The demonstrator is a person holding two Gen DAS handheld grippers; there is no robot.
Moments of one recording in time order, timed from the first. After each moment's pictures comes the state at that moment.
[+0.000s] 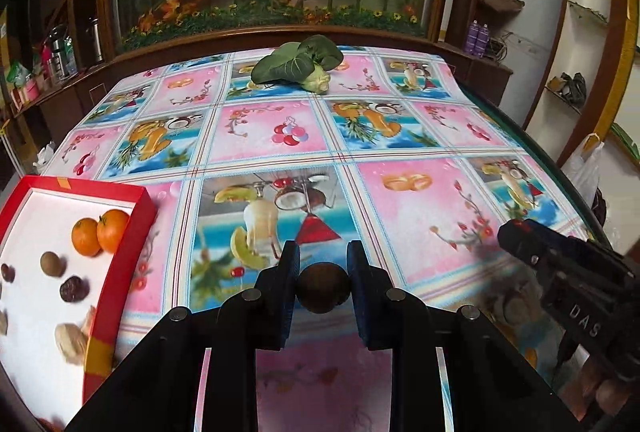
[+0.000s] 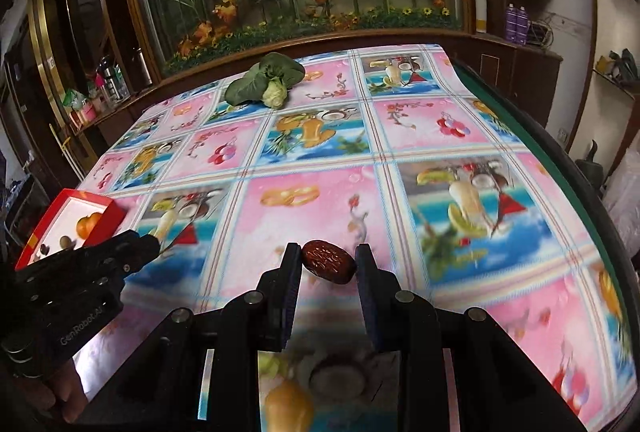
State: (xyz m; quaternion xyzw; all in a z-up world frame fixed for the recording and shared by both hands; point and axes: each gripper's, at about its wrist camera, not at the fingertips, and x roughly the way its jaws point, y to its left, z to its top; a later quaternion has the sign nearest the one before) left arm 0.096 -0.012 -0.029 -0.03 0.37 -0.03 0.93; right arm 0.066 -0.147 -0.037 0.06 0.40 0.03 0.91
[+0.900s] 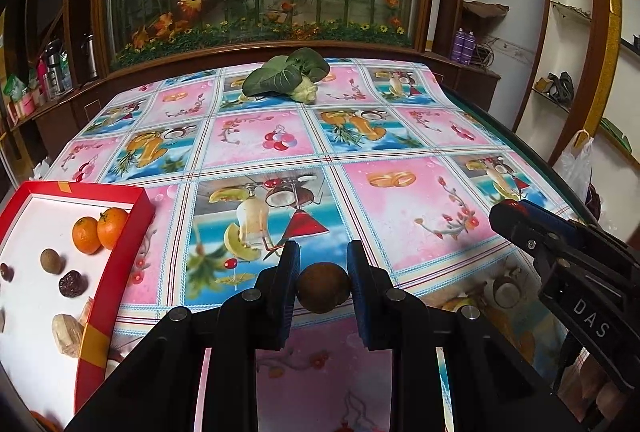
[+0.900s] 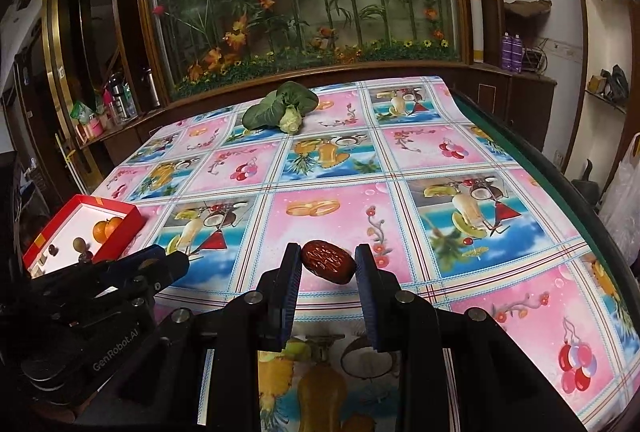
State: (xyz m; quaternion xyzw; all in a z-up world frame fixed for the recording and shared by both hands) left arm 0.083 -0.017 -0.034 -0.02 0.35 -0.03 0.94; right arm 0.041 -0.134 -0.026 0.05 0.34 0.03 0.94
